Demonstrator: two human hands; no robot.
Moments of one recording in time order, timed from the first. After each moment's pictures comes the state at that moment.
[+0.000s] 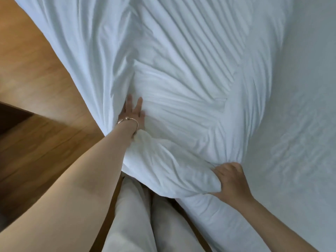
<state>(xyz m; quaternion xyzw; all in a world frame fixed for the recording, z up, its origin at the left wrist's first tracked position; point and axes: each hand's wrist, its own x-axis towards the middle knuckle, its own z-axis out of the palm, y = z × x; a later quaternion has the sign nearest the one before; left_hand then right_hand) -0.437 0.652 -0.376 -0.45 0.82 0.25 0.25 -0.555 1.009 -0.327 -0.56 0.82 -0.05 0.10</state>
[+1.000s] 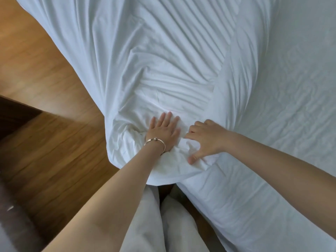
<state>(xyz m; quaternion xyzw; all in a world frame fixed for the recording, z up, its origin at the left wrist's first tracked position) -0.433 0.804 -0.359 -0.28 0.90 0.25 0.23 -0.569 0.918 -0.282 -0.67 0.65 0.22 0.30</state>
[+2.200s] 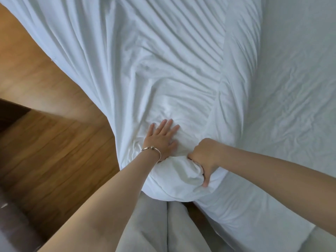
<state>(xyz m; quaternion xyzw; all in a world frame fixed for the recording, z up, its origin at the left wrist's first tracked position) -0.422 0.905 -0.375 -0.20 0.93 0.19 0.23 -0.550 1.025 -0.296 -0.66 0.56 0.32 0.39</state>
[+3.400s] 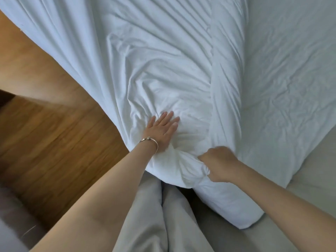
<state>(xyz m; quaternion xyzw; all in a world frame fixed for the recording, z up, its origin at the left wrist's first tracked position) -0.406 1.026 -0.366 -0.20 0.90 0.31 0.22 -0.507 1.232 -0.303 -0.59 0.73 0.17 0.30</state>
